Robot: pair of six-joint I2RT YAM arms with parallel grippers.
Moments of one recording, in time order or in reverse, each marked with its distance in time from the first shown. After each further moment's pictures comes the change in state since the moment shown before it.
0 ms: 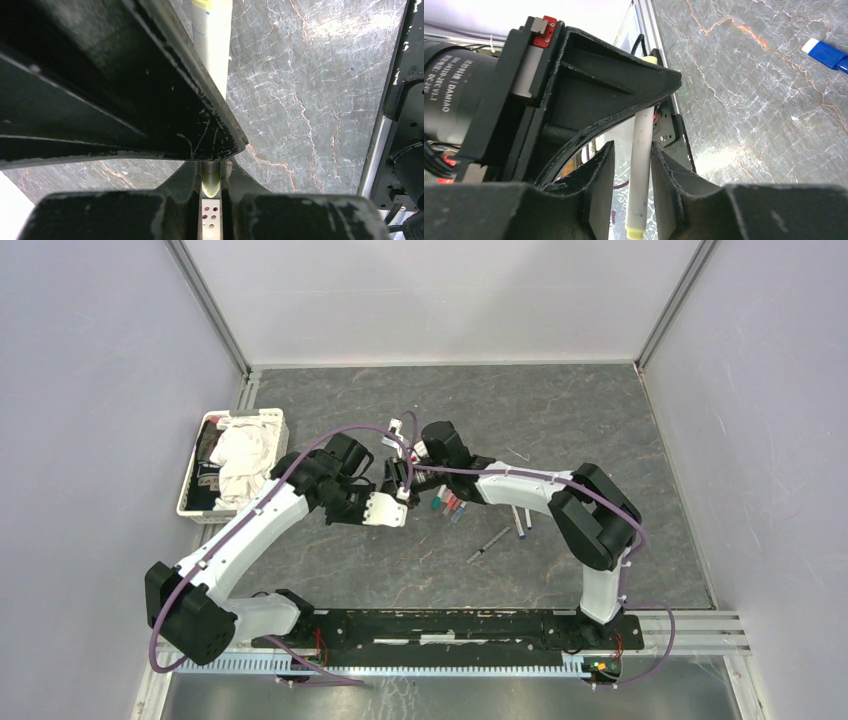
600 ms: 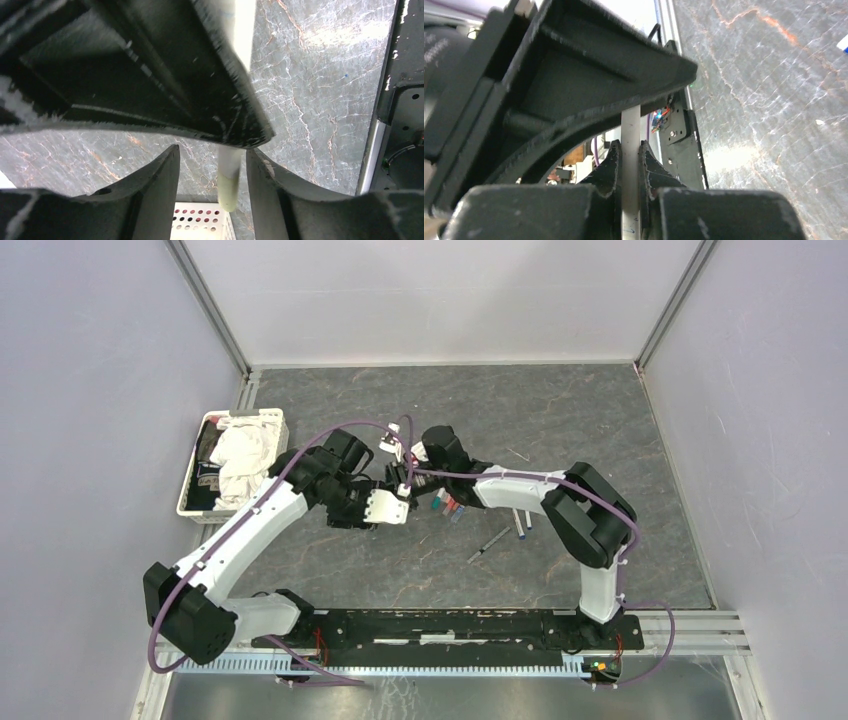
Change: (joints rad) left arm -0.004 0.002 0.035 -0.018 0.032 -0.003; right arm 0.008 0.045 0.010 0.084 -0.058 0.050
